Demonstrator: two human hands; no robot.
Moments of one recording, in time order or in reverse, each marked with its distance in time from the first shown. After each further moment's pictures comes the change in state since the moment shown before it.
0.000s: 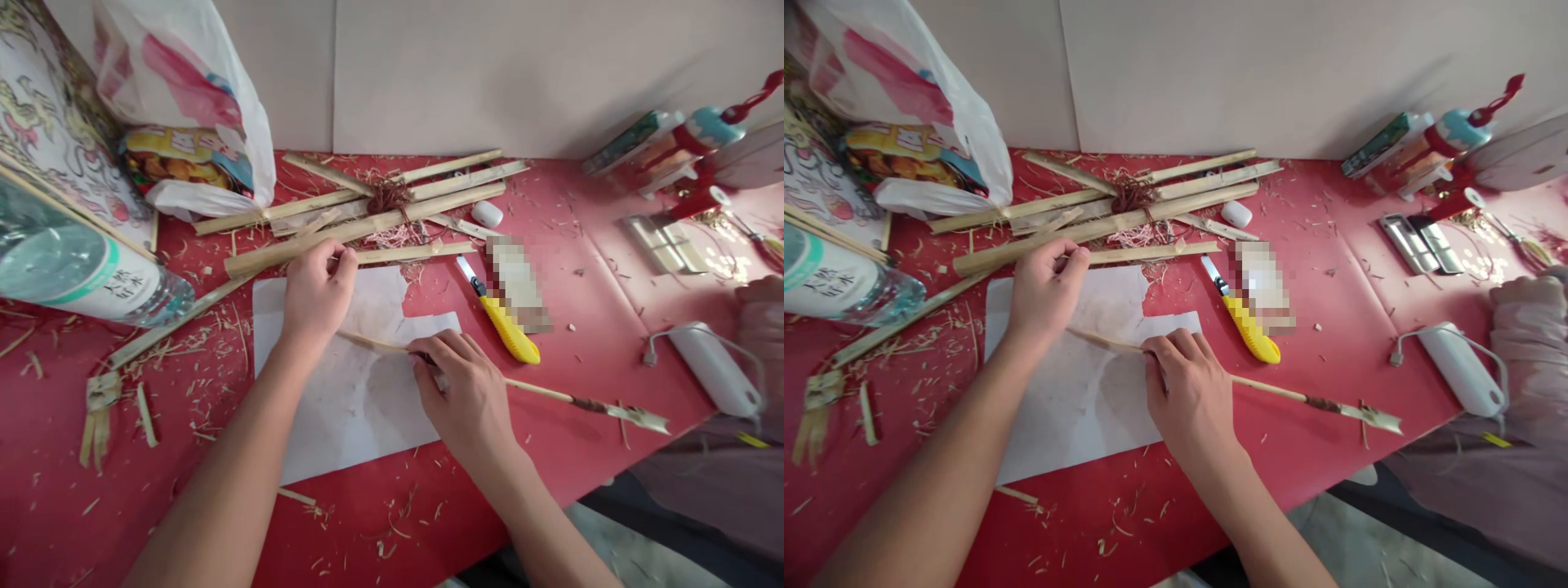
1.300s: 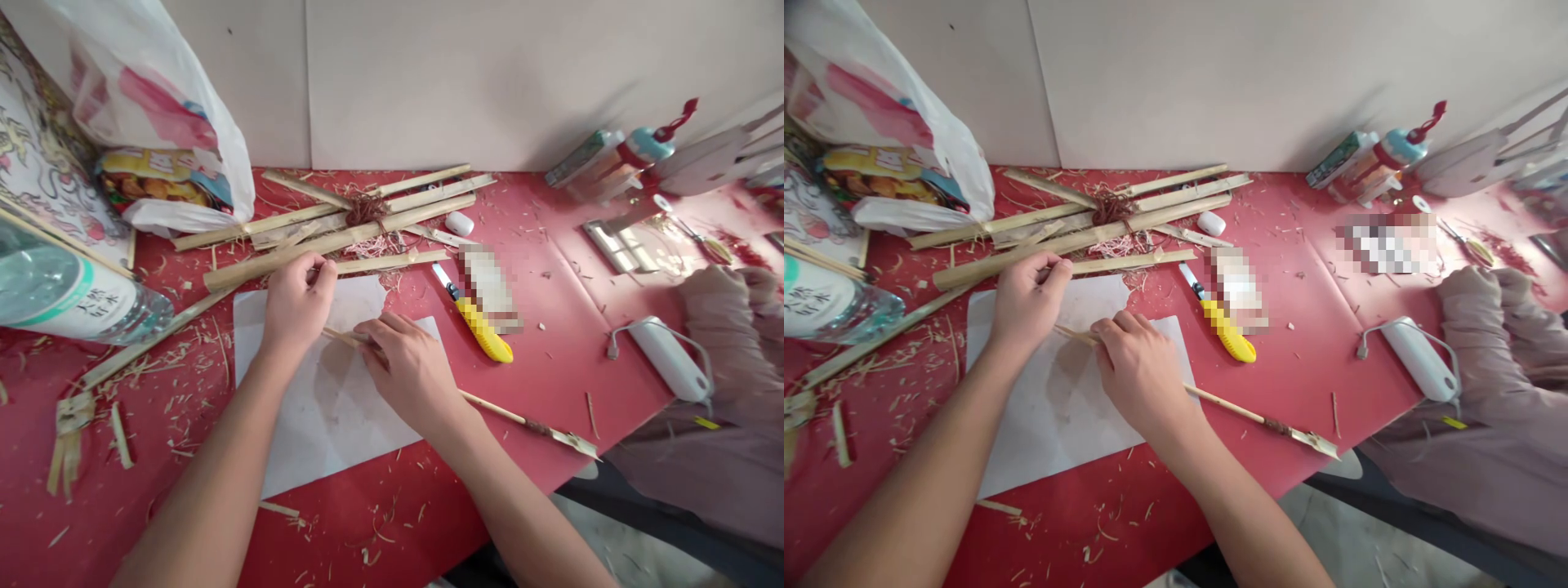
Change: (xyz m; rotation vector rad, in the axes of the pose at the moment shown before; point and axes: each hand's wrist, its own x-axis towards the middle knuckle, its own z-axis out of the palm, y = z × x) left_hand 0.002 -0.005 0.004 -0.004 0.040 0.037; right_hand 0.037 -0.018 0.005 0.025 -0.170 -0.128
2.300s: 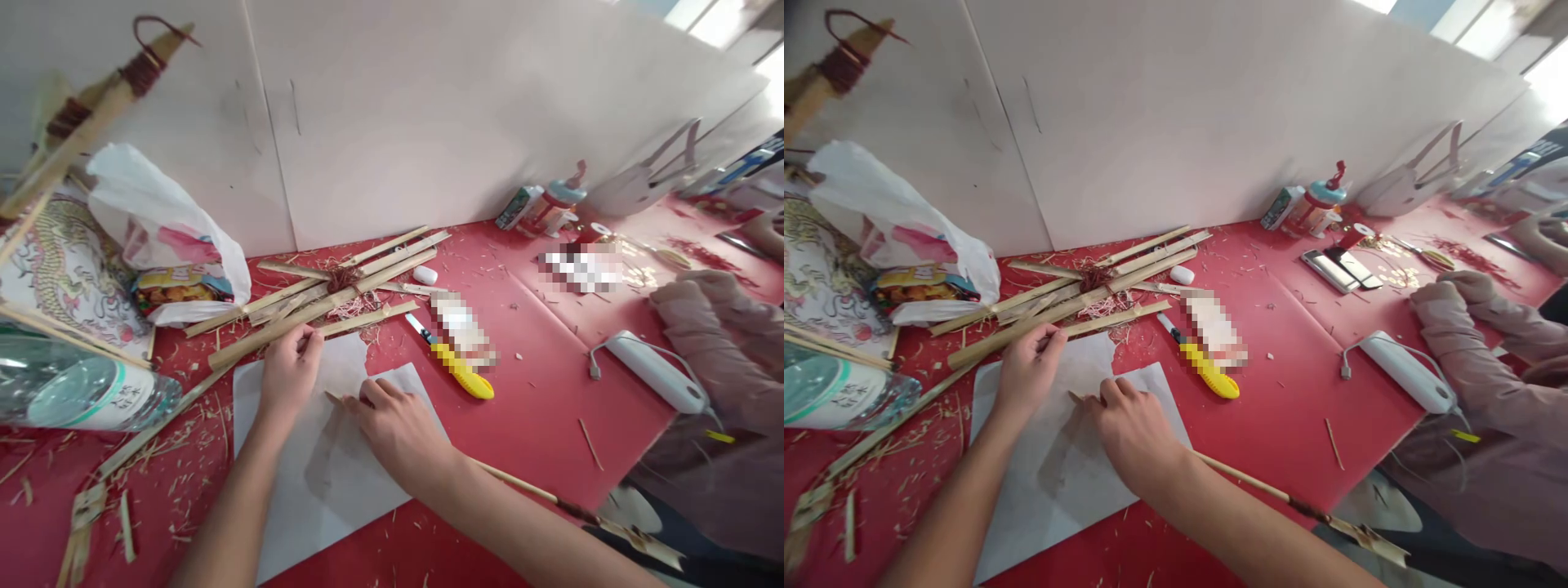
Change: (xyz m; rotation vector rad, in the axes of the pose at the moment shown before) left_hand -0.002 0.001 0.001 0.017 -0.089 -0.051; right_hand -0.014 0.010 -0.004 -0.332 -0.073 -0.237
